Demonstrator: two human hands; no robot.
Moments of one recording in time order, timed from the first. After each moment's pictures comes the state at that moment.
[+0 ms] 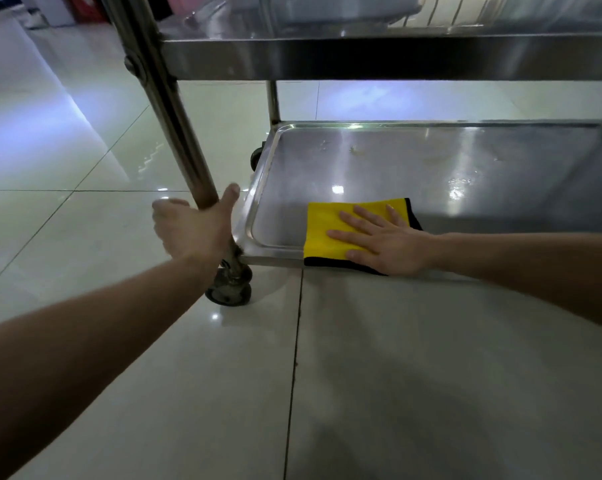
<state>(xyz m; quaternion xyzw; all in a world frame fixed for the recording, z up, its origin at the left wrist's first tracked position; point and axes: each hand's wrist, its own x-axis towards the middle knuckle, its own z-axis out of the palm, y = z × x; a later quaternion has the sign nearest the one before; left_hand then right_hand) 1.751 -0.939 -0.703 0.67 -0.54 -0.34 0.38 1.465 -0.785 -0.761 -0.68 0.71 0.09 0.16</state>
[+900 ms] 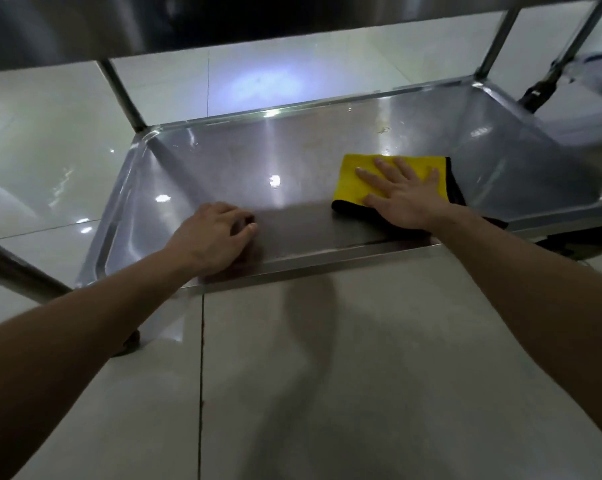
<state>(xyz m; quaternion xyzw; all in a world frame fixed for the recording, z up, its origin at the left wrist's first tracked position) 1.572 -0.904 -0.752 0.26 -0.96 -0.12 -0.04 1.266 -0.668 -0.793 -0.41 0.90 -0.02 0.11</state>
